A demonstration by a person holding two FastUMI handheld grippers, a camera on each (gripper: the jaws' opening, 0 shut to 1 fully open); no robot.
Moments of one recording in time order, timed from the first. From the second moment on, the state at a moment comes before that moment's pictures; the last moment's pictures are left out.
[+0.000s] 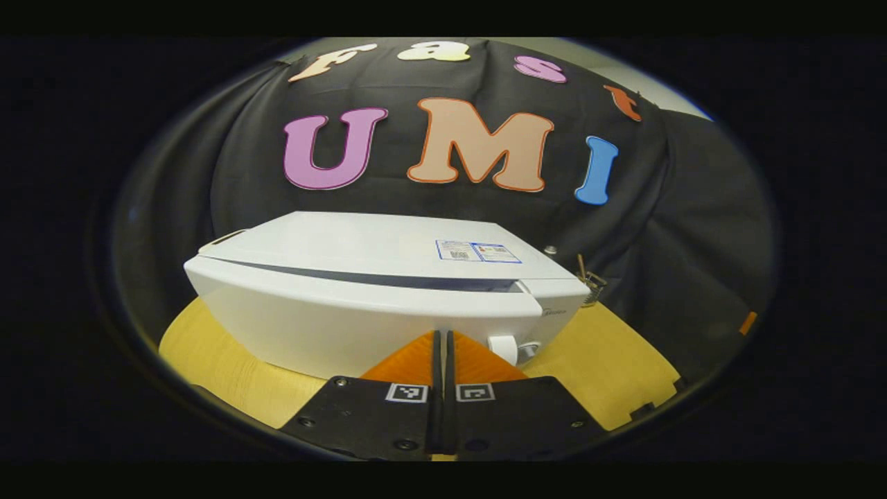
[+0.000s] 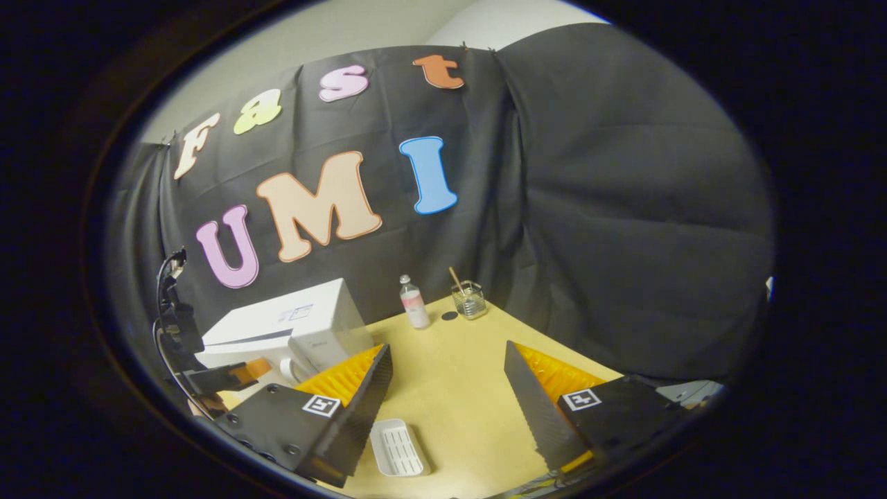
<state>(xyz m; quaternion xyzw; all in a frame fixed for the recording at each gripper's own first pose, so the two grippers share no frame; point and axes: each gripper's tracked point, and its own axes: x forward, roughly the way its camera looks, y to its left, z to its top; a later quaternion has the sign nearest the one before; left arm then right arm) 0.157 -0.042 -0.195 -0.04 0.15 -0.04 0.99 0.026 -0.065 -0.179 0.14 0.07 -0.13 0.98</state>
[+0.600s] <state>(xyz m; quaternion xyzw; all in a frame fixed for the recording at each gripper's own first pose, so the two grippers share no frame) 0.164 -0.042 -0.194 -0.04 0.15 -0.03 0.99 0.042 -0.056 -0.194 0.12 0.11 -0.11 0.98</state>
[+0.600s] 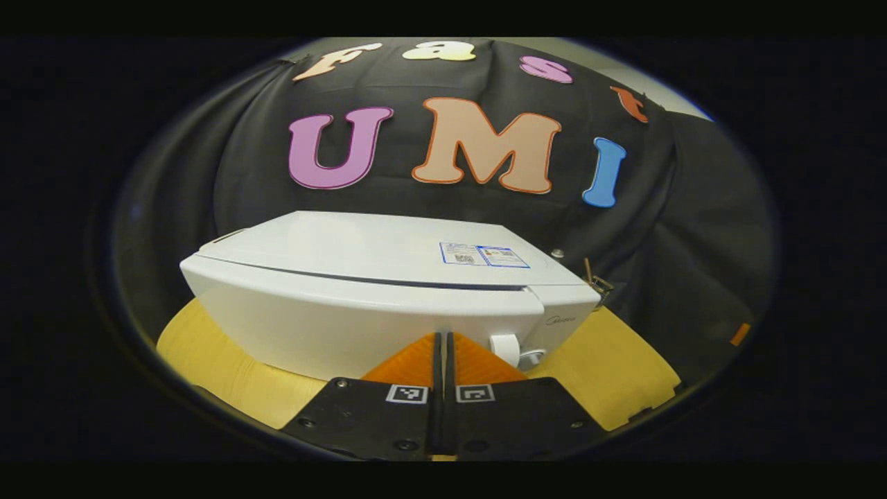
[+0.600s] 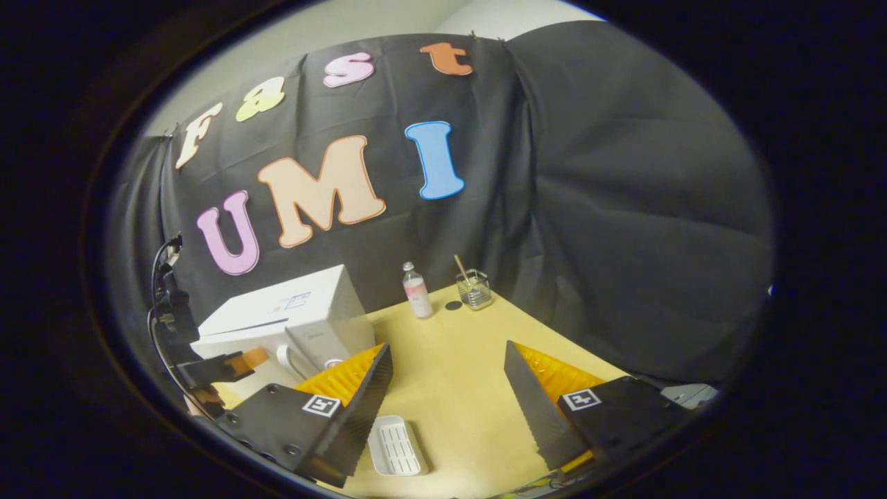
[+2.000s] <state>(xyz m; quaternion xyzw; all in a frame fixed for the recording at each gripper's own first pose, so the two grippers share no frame) 0.173 -0.038 -0.193 -0.07 0.14 -0.02 0.99 0.040 -0.058 -0.188 0.10 0.10 -0.09 0.99</state>
